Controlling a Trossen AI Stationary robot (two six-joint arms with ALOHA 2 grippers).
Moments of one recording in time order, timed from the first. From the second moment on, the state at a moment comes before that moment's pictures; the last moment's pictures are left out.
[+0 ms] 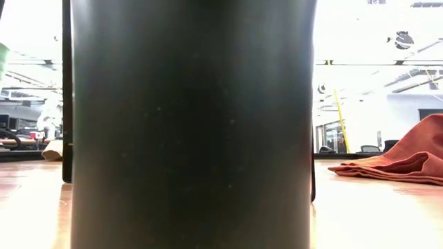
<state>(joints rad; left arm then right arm) -0.10 1.70 2.14 -1.16 -0.06 -0.55 0.10 1.39 1.57 -0.88 -0.03 0.17</state>
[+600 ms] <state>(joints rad) -0.11 1.74 2.14 -1.14 -0.14 -0.54 0.06 1.36 1.57 -0.84 -0.06 0.20</state>
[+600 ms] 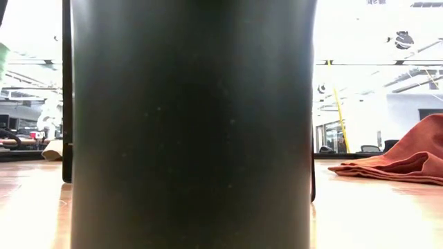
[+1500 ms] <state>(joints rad) -0.11 1.76 2.14 -1.12 -0.10 -0.56 0.05 1.42 1.57 -0.79 -0.12 0.20</state>
